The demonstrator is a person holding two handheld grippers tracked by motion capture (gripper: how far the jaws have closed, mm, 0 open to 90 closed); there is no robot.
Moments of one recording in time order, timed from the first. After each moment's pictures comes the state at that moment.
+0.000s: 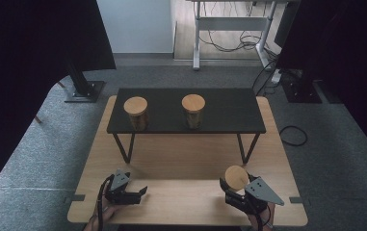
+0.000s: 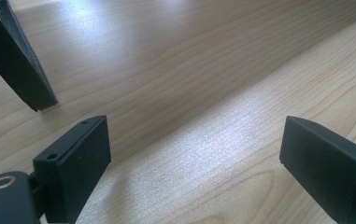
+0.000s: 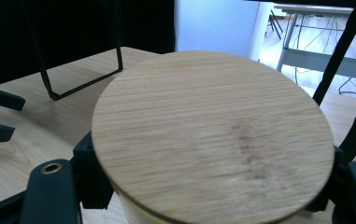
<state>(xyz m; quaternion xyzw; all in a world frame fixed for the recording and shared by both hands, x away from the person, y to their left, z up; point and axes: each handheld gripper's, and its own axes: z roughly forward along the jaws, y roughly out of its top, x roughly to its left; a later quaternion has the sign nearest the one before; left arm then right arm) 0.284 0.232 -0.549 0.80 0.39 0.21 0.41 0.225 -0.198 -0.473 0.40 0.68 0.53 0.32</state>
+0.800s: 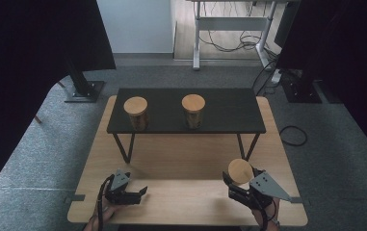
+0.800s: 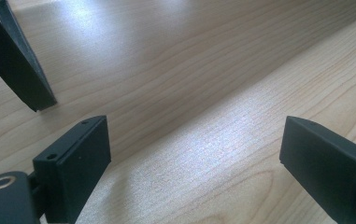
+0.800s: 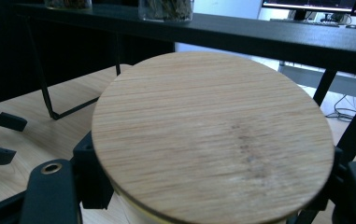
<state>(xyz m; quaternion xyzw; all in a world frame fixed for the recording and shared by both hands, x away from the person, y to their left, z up) 0.284 0.231 -0.549 0.80 0.39 0.21 0.41 0.228 -0.203 -0.443 0.38 0.67 0.54 0.34</state>
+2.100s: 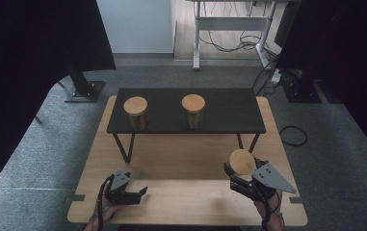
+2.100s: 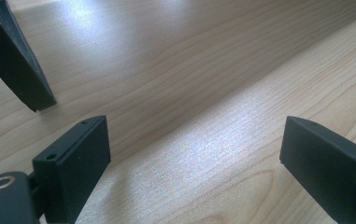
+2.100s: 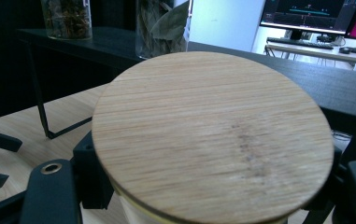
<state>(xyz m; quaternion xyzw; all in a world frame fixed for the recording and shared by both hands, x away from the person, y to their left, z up) 0.284 0.231 -0.549 0.80 0.39 0.21 0.41 0.237 -0.204 -0.414 0.36 0.67 0.55 0.35</state>
